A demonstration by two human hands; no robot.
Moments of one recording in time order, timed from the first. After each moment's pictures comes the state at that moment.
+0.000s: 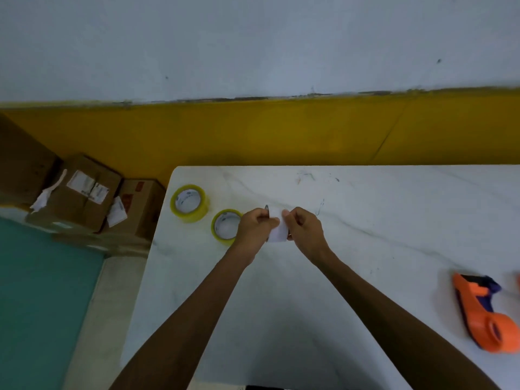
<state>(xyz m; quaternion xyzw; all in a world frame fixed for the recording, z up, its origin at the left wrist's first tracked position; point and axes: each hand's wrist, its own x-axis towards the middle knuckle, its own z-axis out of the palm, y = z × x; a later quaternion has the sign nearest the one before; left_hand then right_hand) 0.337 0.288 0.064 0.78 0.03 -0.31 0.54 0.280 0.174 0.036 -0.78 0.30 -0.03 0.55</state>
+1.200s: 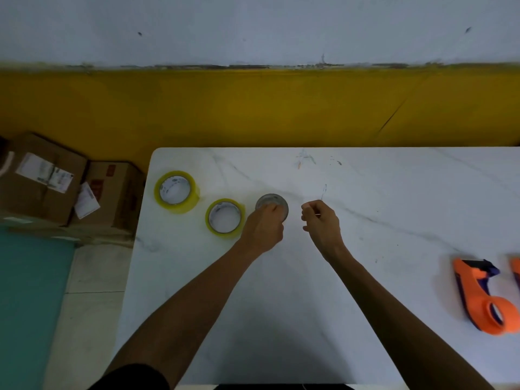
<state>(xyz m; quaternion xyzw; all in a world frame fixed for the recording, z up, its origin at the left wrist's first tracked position) 0.374 0.287 -0.035 0.89 -0.38 -0.16 0.18 0.291 0.169 0.005 -0.73 0.44 -0.03 0.53</state>
